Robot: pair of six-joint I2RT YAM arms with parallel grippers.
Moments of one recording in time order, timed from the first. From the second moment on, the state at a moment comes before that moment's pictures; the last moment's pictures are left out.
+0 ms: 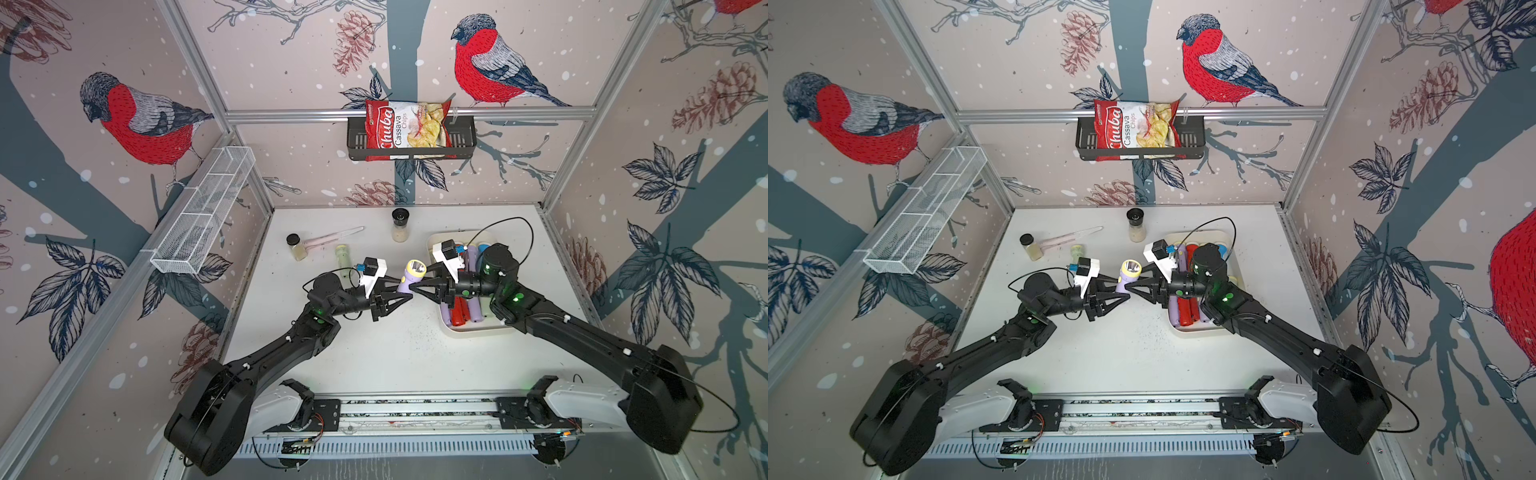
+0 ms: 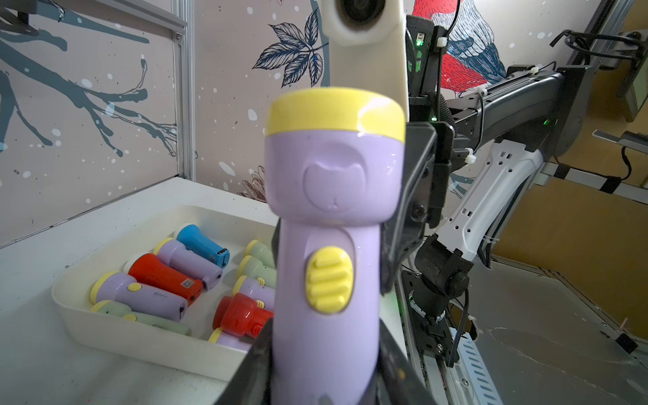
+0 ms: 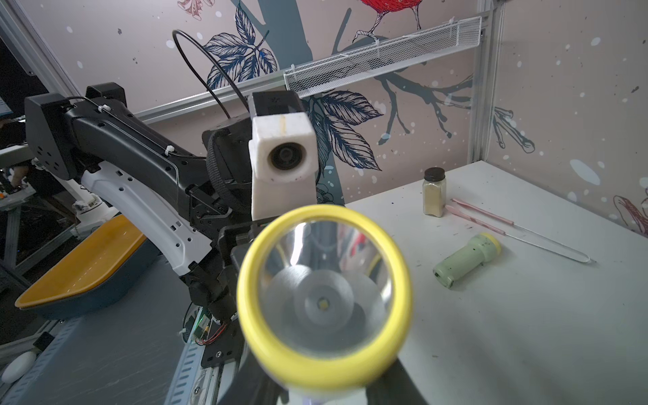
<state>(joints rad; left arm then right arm) -0.51 1.16 0.48 0.77 0.91 -0.26 0.71 1.22 0.80 0.31 -0.81 0.11</state>
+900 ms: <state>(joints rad) -0.54 1.19 0.49 0.84 0.89 -0.33 0.72 1.22 0.80 0.36 -0.81 0.11</state>
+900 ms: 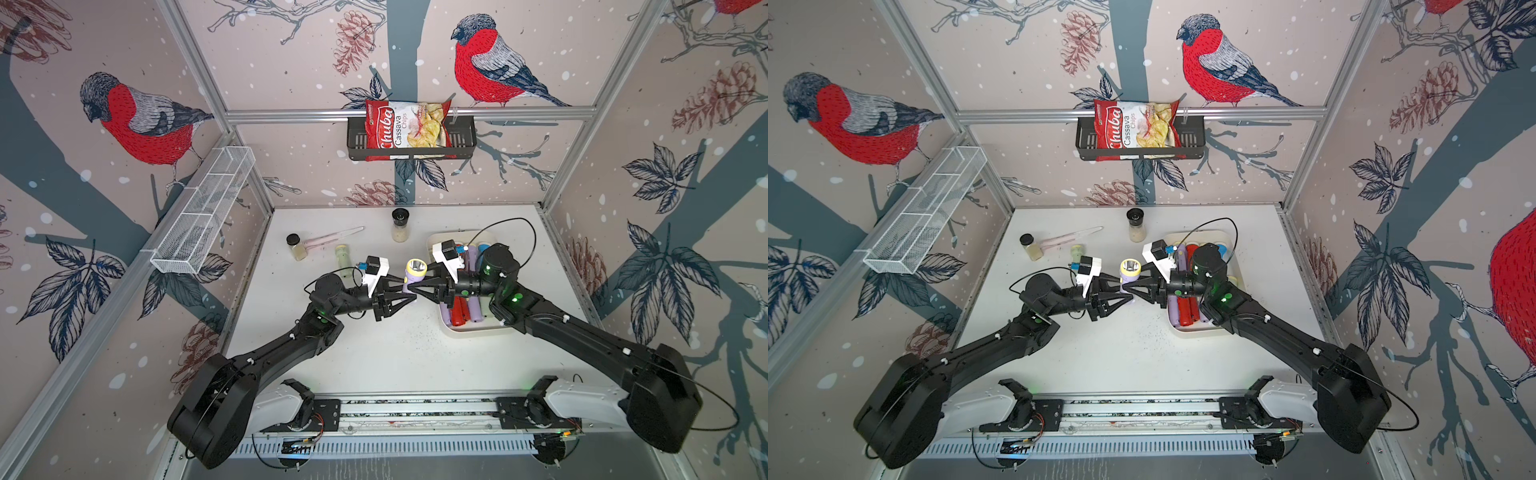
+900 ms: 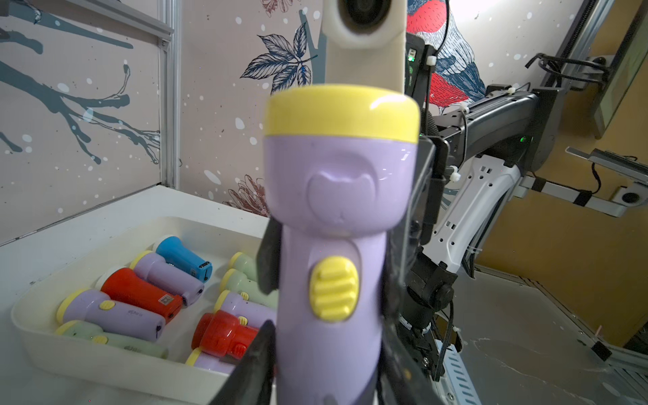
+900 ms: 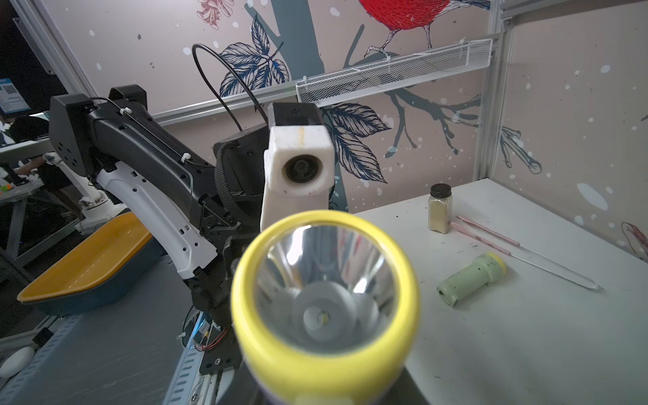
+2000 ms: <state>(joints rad) -0.55 1.36 0.69 0.29 0.39 -0.25 0.35 1.26 0.84 -0.49 -0.54 0.11</state>
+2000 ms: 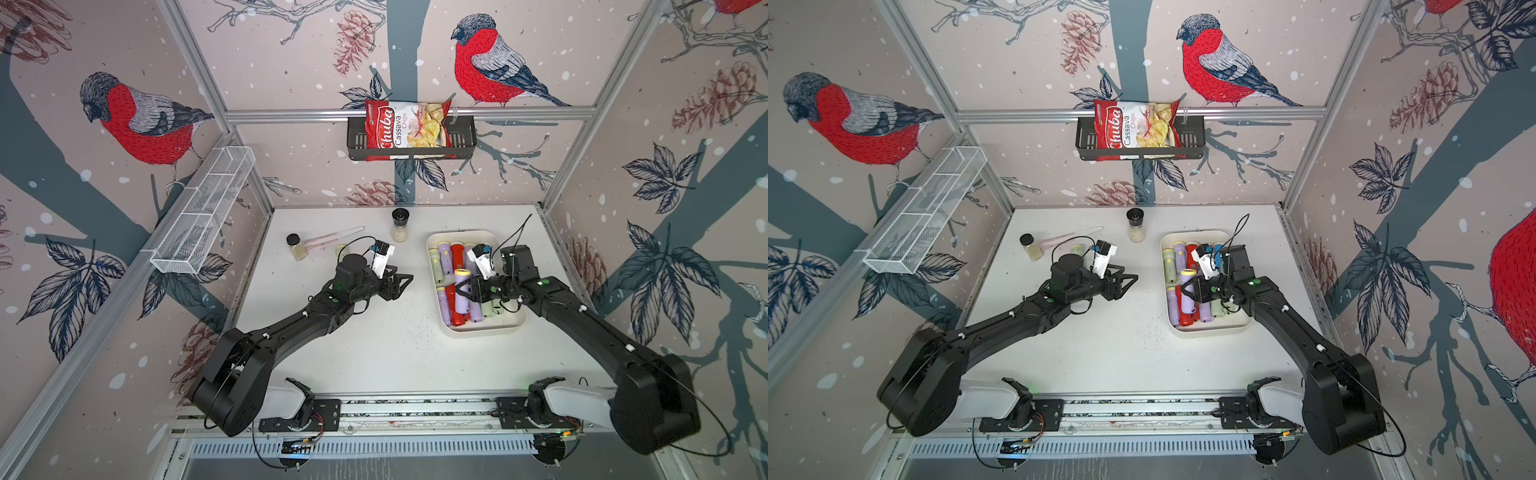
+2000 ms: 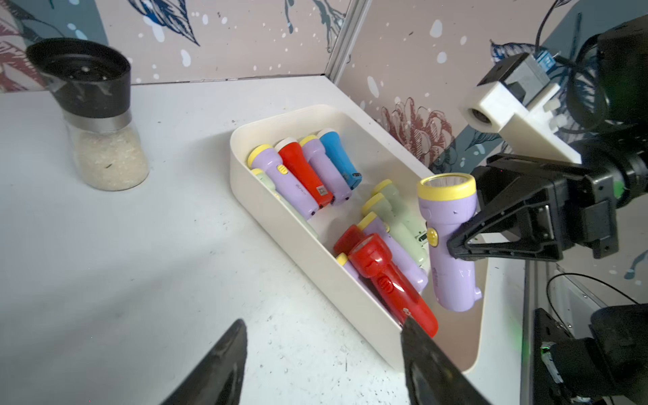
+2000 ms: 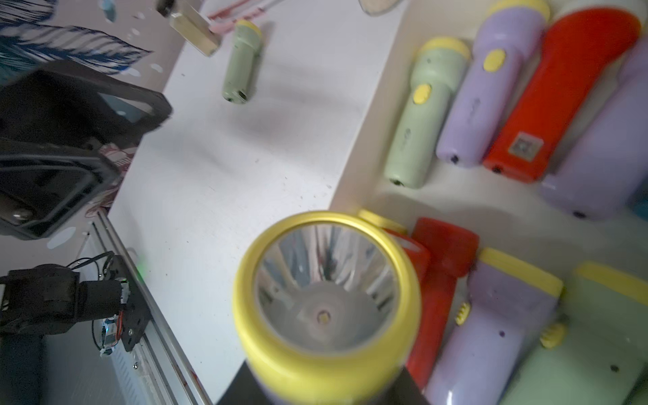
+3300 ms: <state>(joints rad) -0.54 1.34 0.71 0.20 0.24 -0.26 0.39 1.47 1.06 -0.78 -0.23 0.19</state>
